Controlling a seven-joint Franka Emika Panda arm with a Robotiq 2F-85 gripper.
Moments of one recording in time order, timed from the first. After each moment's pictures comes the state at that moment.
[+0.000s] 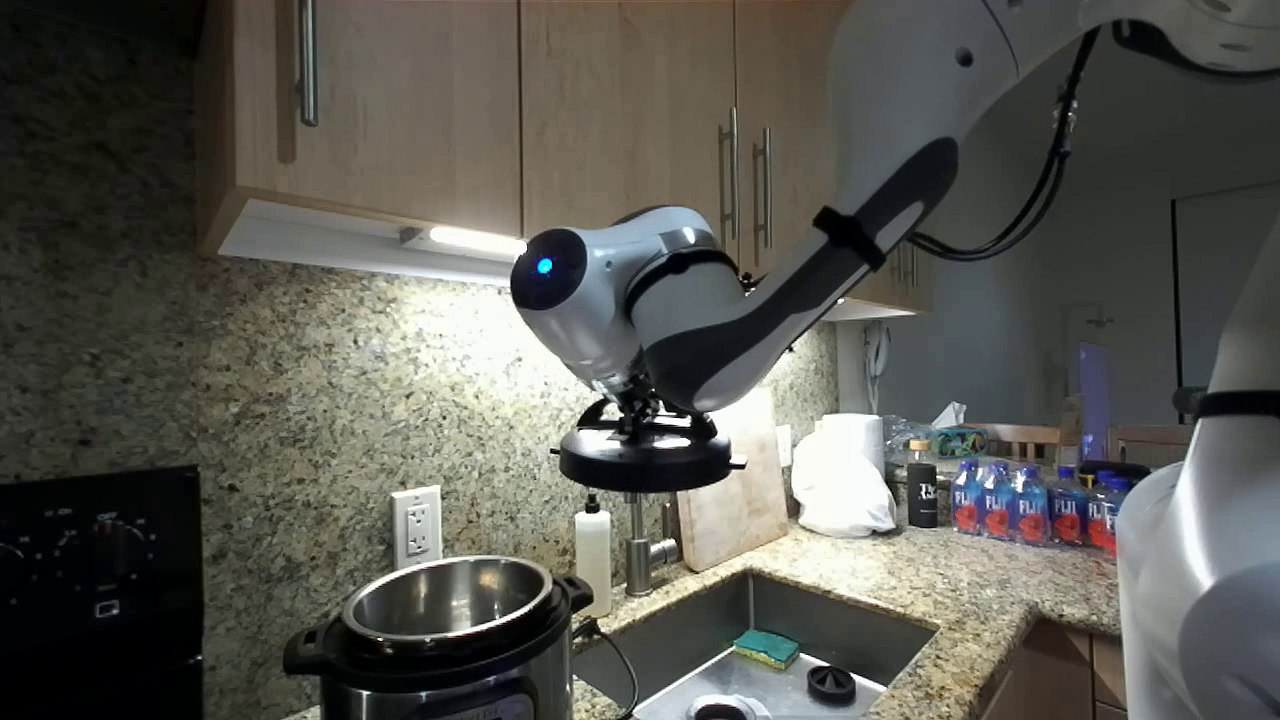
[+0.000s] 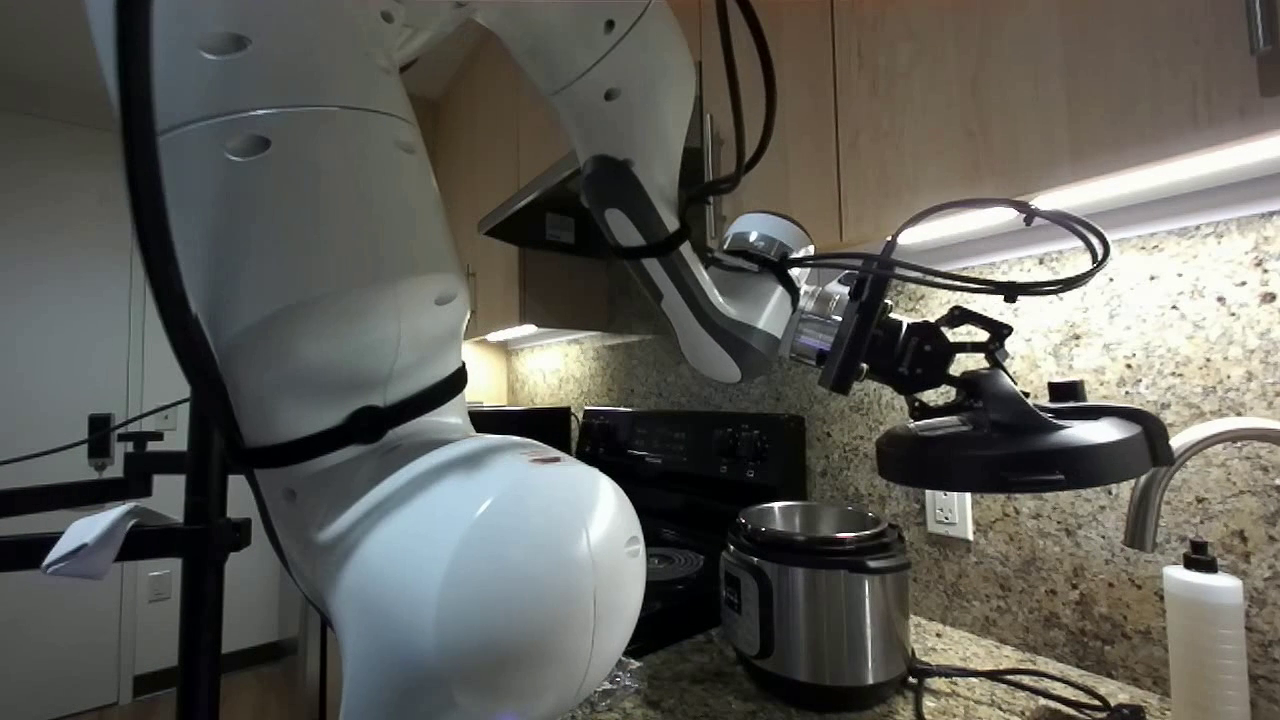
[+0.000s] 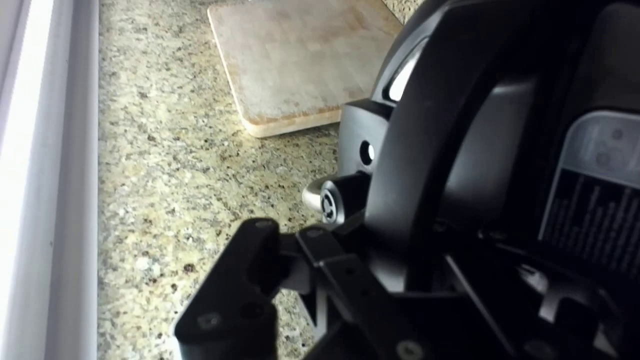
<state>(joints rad) 0.11 -0.35 0.05 -2.44 -1.41 2.08 0.48</state>
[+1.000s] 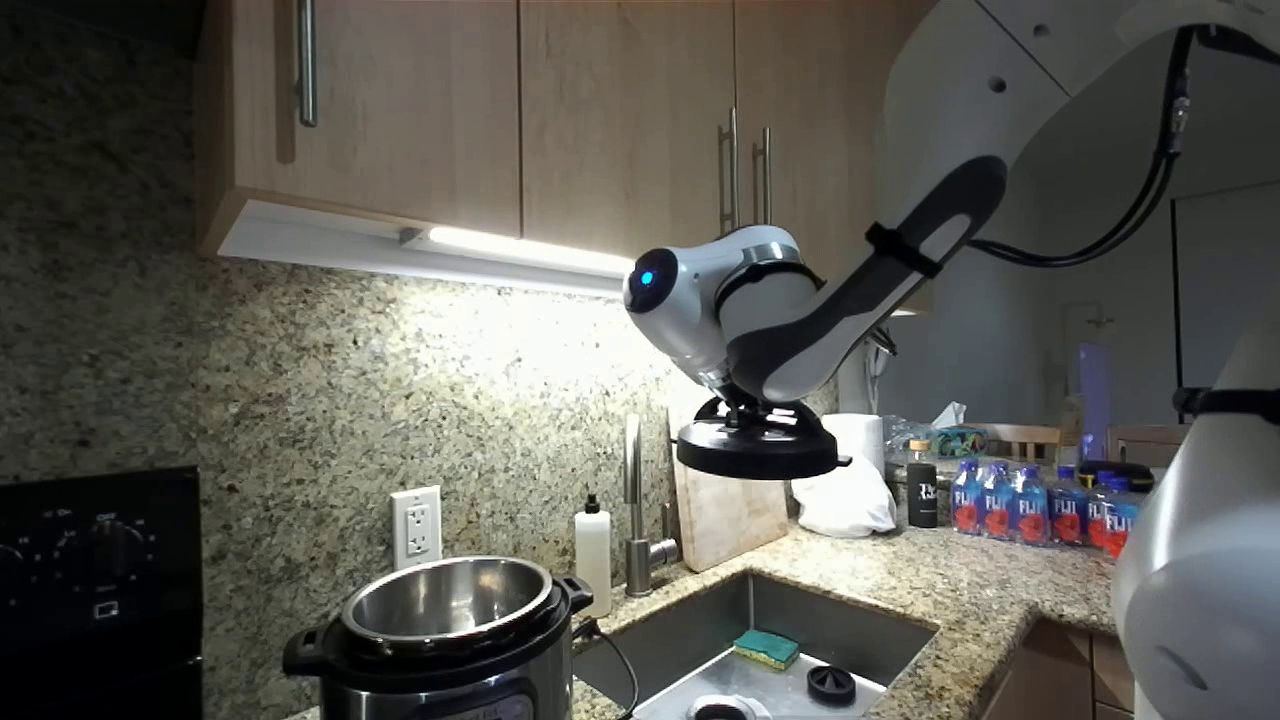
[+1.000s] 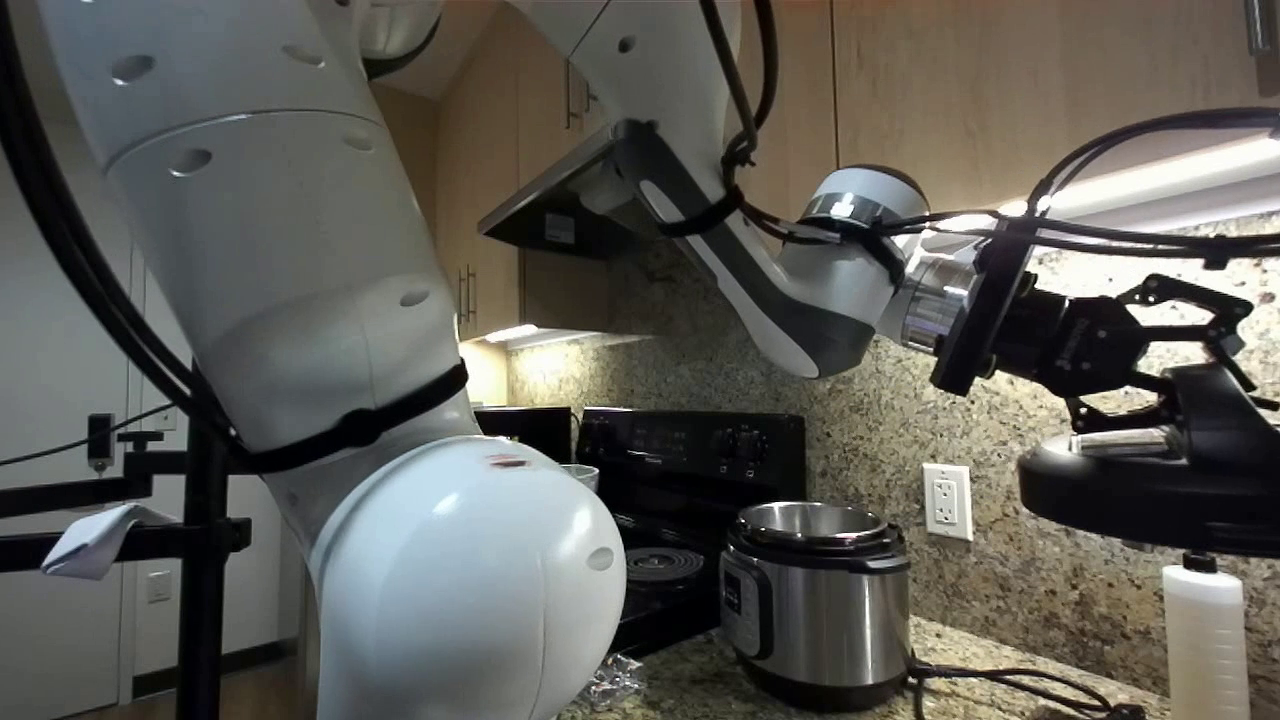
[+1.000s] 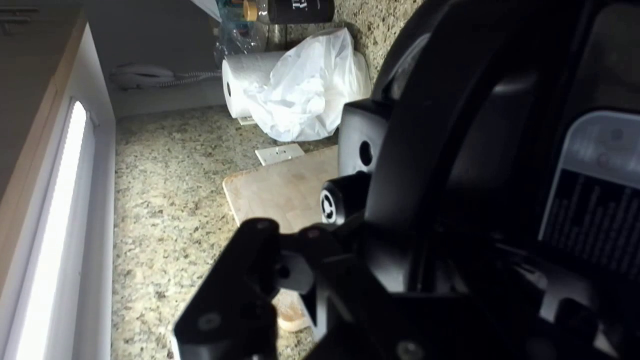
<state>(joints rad) -0.04 -0.40 -0.12 -2.48 -1.41 2.07 0.47</state>
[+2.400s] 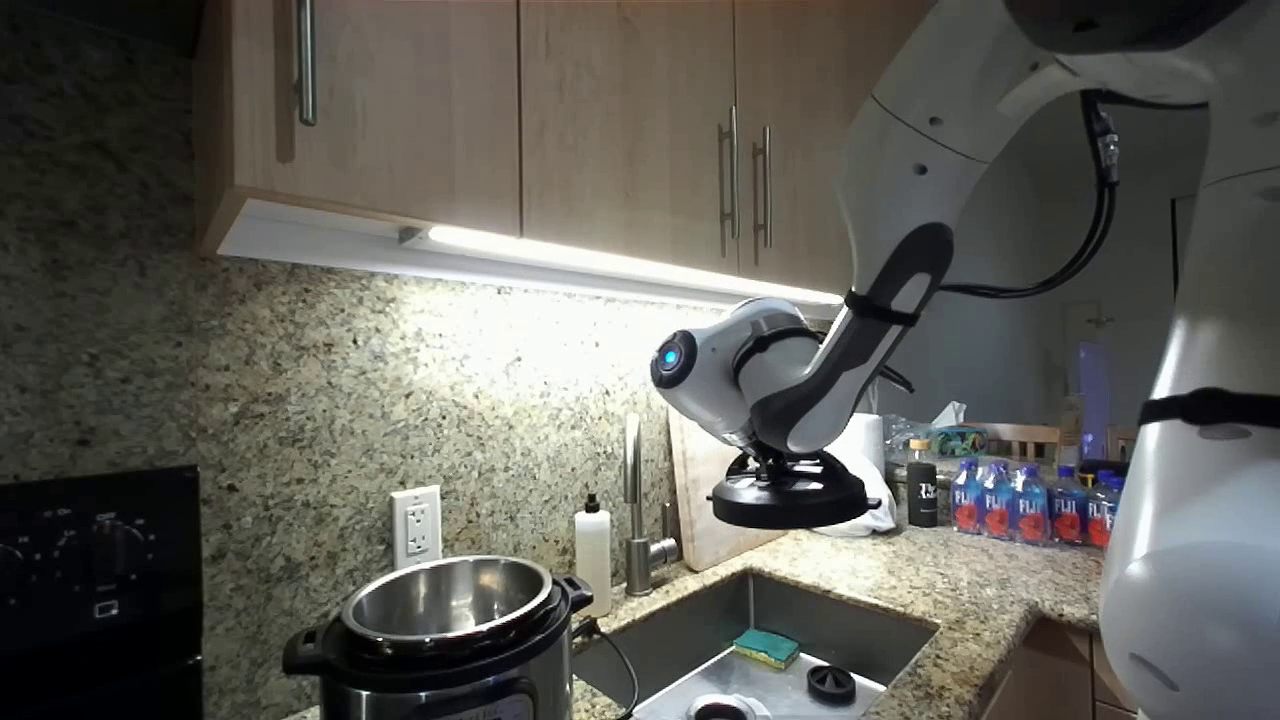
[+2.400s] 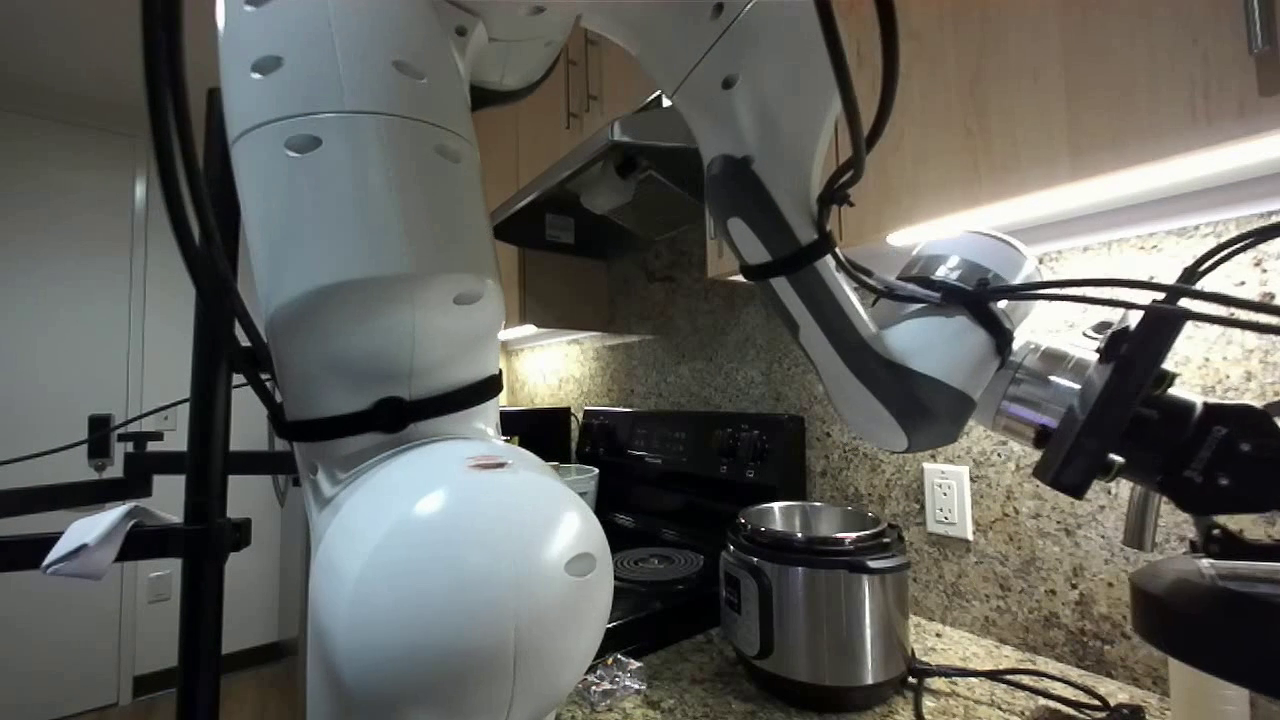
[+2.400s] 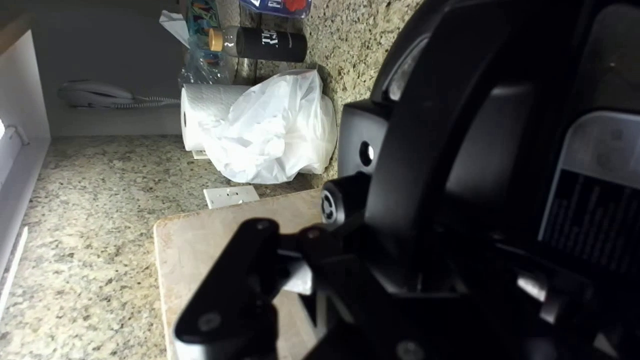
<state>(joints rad) -0.11 -0.18 -0.20 -2.44 -1.51 2.16 0.50</state>
